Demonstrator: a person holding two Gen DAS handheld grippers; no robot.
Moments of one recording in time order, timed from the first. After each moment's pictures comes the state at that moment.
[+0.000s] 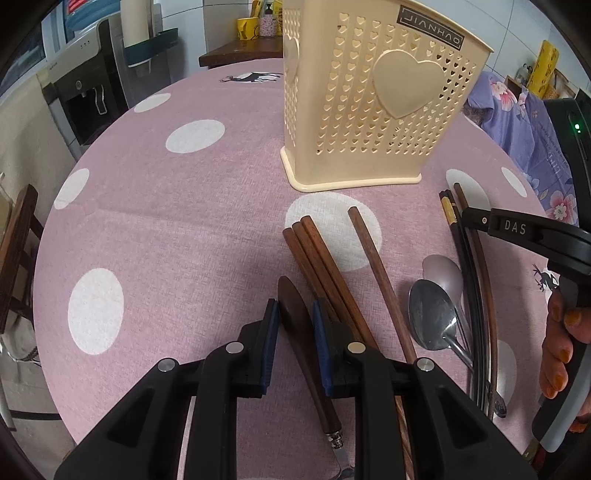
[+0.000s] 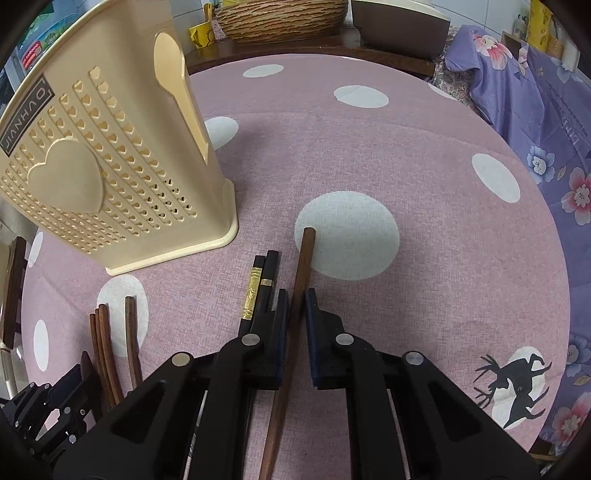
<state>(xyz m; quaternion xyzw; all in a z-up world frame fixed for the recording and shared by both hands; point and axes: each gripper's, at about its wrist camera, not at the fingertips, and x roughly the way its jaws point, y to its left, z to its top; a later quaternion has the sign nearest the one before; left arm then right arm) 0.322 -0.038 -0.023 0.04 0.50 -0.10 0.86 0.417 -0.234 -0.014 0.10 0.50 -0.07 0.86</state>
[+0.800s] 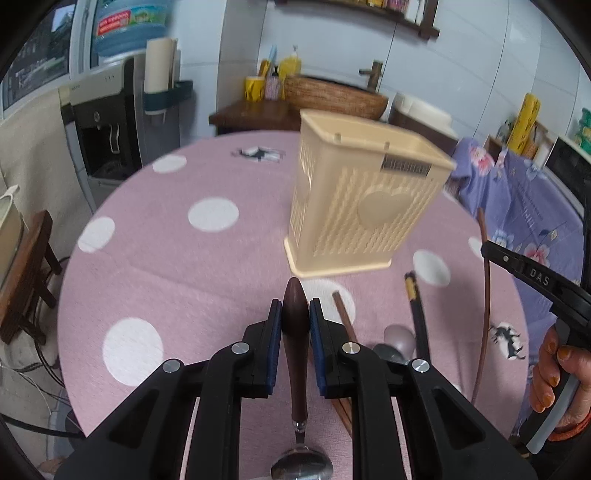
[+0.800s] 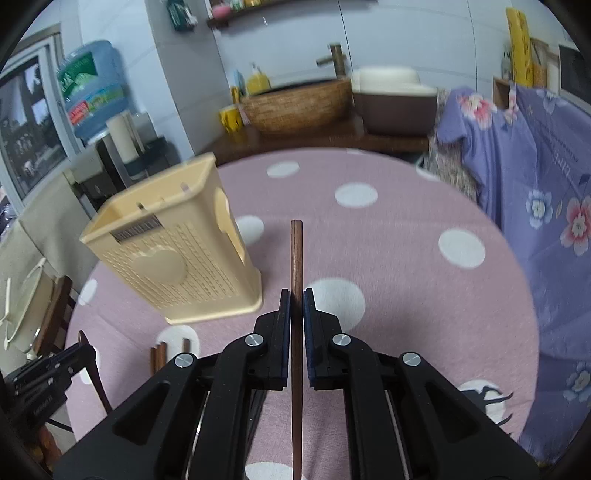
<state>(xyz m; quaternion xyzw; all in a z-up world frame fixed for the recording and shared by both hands) 0.304 -0.012 0.055 -0.02 0.39 -0.12 0.91 0.361 -0.259 0.072 0.12 0.34 -0.03 0.93</state>
